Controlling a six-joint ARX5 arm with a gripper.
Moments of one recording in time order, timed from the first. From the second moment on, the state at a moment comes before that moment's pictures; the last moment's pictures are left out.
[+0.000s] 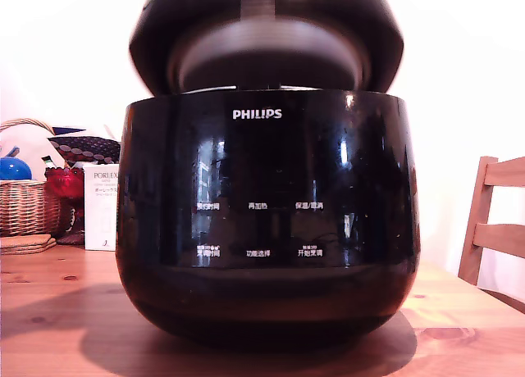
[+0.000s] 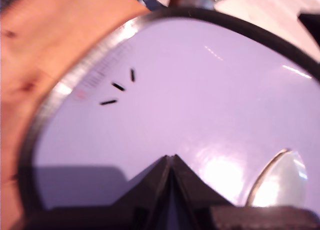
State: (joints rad) arm -0.64 1.68 1.75 -1.10 0.35 0.17
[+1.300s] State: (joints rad) arm -0.73 1.02 0.81 -0.16 0.15 0.01
